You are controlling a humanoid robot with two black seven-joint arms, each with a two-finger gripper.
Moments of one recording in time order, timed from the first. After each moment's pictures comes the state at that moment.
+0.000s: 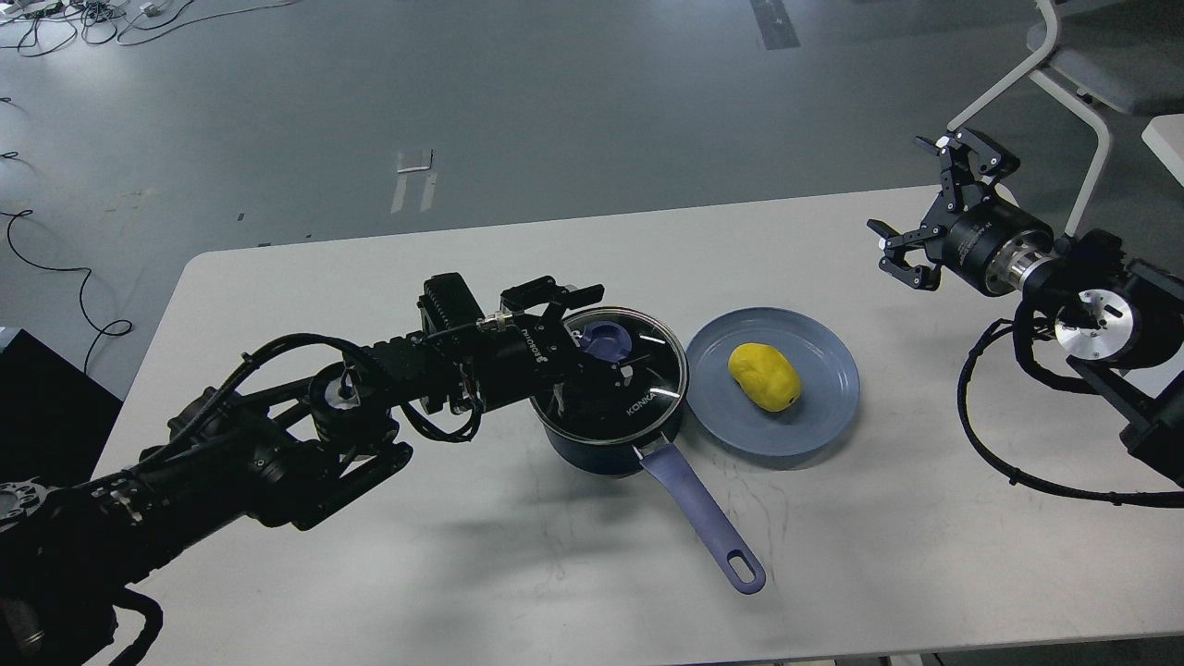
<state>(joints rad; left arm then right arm) -0.90 0.29 -0.17 -0.93 1.97 0.32 -0.49 0.61 -0.46 0.83 0.90 -0.06 0.18 0.03</state>
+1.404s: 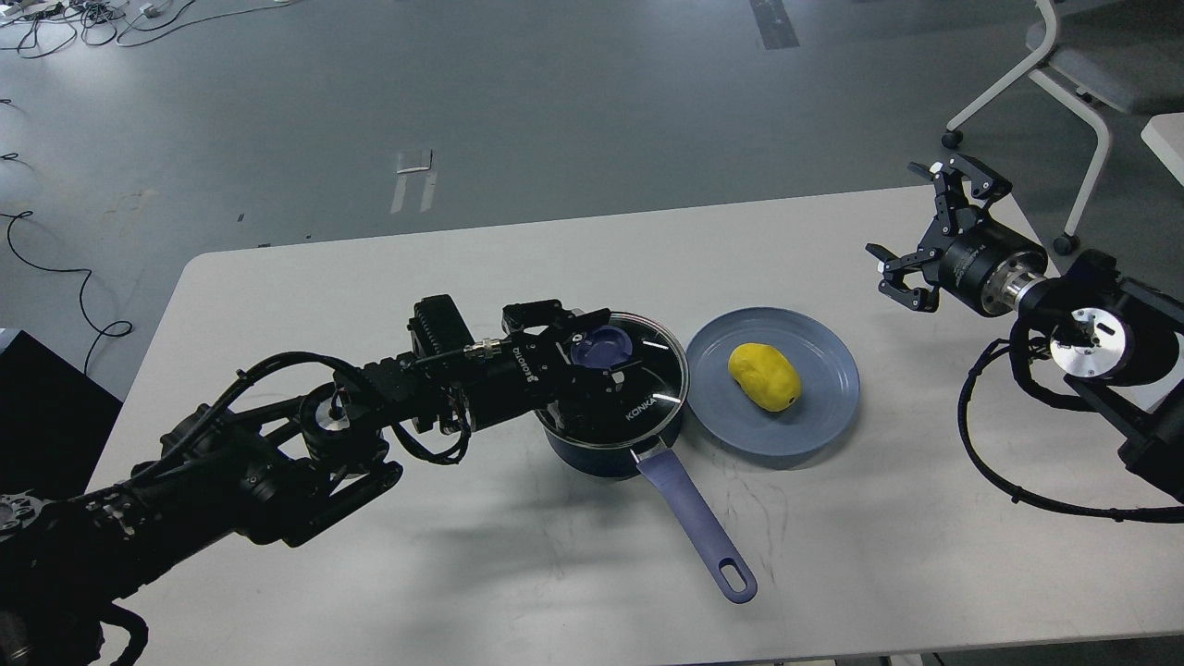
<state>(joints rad) -0.88 0.31 -0.13 -0.93 1.97 0.38 -0.49 0.60 -0.46 0.79 0.89 -0.06 0.18 0.03</state>
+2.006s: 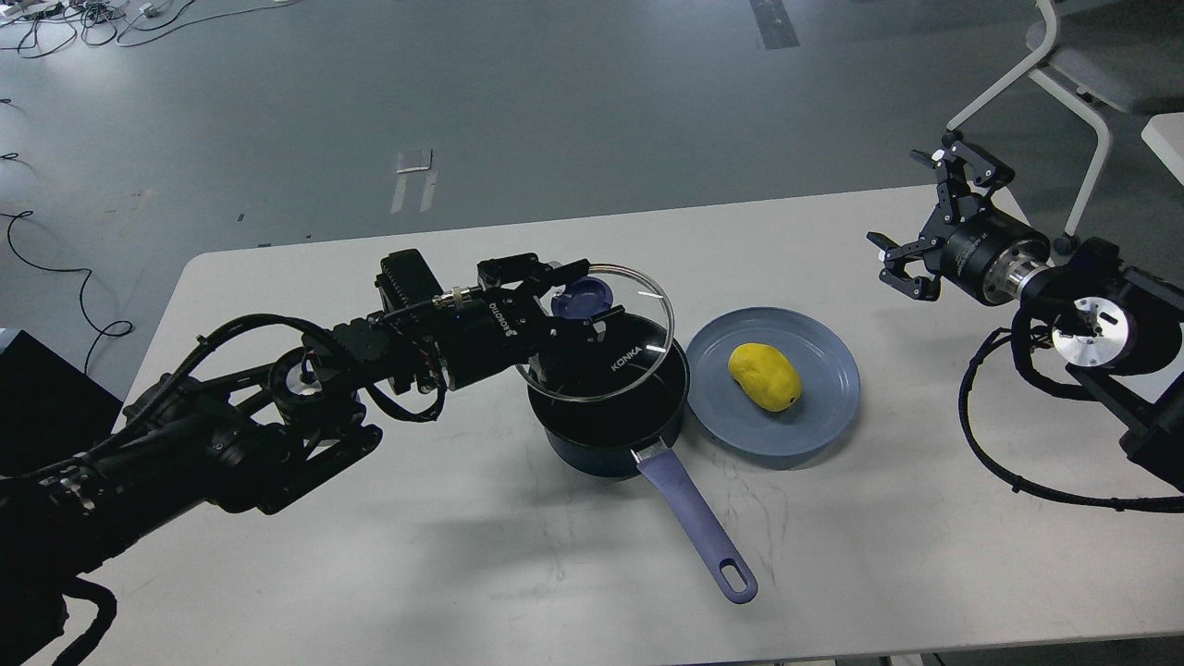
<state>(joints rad) -0.96 0.42 -0.13 -0.98 1.89 0.38 -0.49 0.63 -0.46 0.79 0.89 -0.06 0.18 0.03</state>
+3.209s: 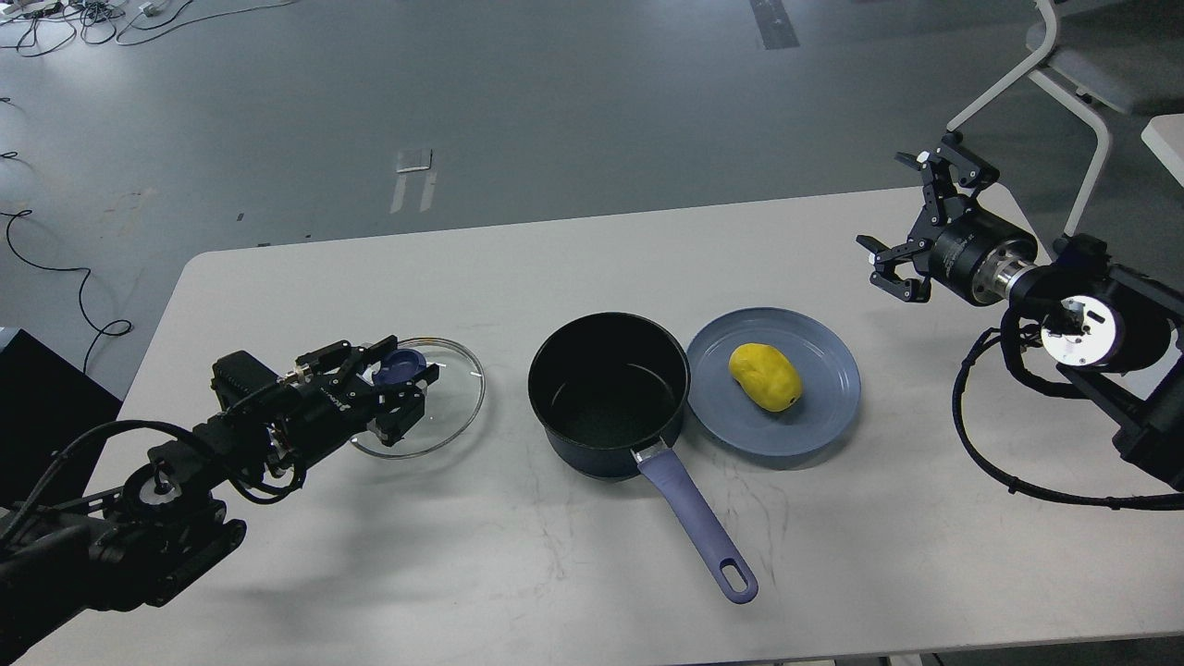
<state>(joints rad) -0.70 0.54 -0.13 -0.76 1.77 0.49 -0.49 0.63 -0.46 0.76 0.89 -0.07 0.16 0.03</state>
